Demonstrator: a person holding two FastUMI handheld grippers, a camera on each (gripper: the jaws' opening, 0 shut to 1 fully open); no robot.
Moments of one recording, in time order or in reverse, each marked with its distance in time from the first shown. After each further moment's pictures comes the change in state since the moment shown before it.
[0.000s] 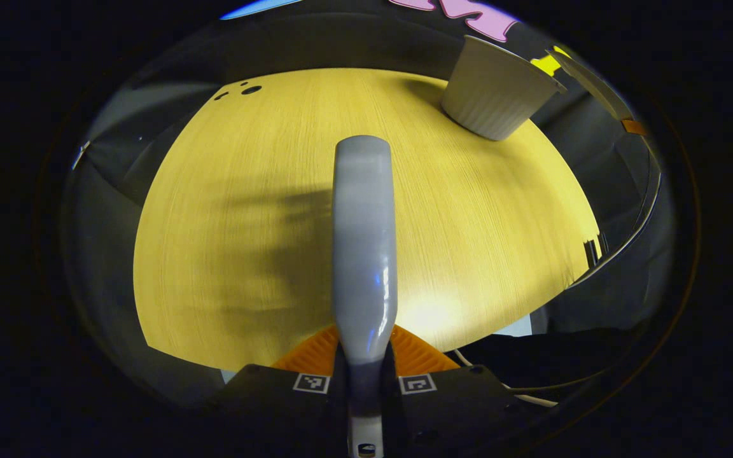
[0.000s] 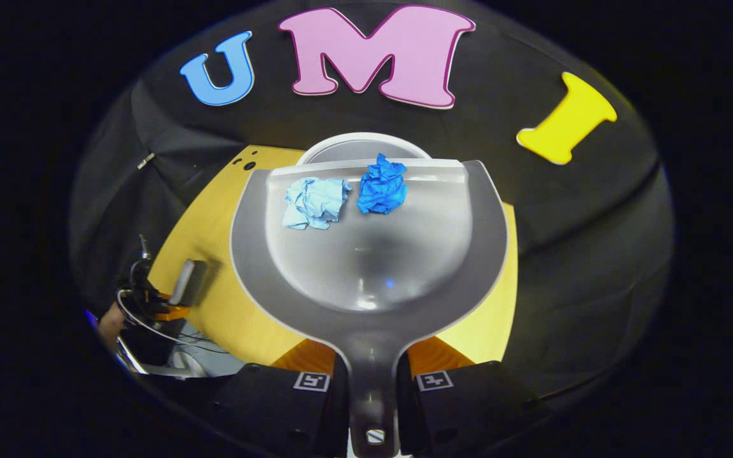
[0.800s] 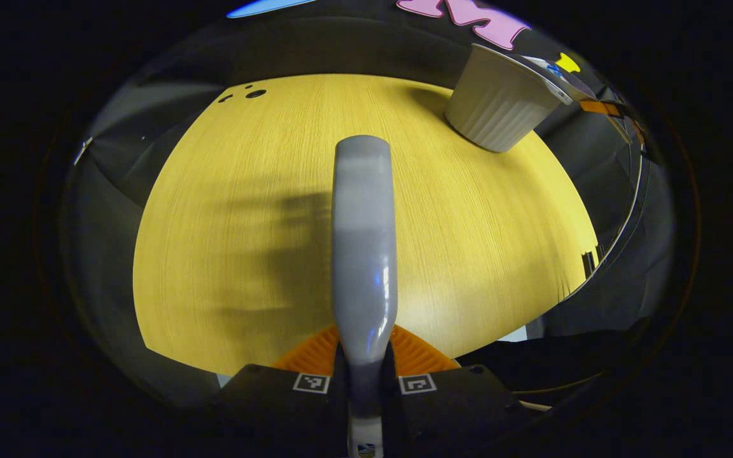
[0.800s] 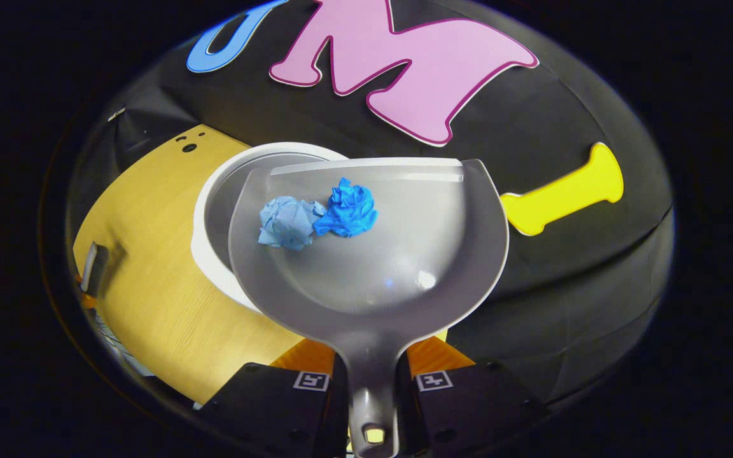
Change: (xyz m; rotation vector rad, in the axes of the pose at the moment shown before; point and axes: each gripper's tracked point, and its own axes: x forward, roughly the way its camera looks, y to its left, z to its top) left arm 0.000 0.000 0.003 0.015 -0.024 0.001; right arm 0.019 -0.051 0.030 -0.210 -0.093 -0.329
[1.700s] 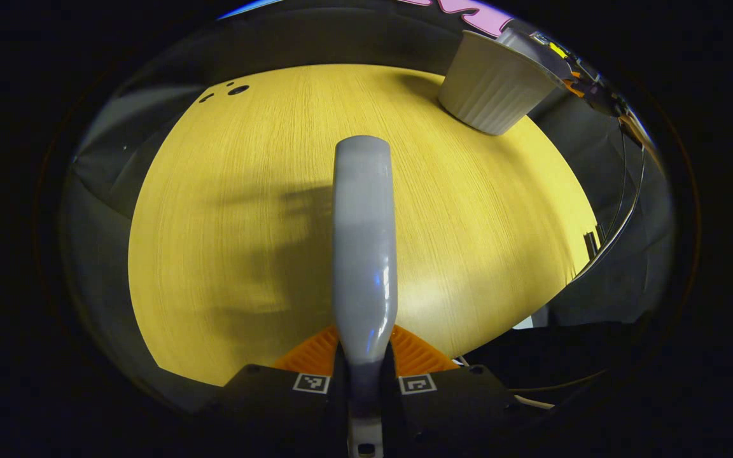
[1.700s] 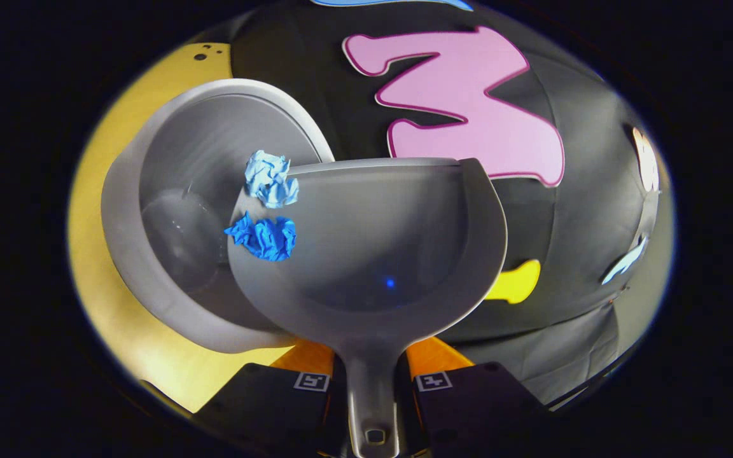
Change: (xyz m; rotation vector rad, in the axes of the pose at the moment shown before) left arm 0.010 0.006 -0.004 0.063 0.054 -0.036; right arm 0.002 -0.014 0.023 -0.585 -0.126 -0.559
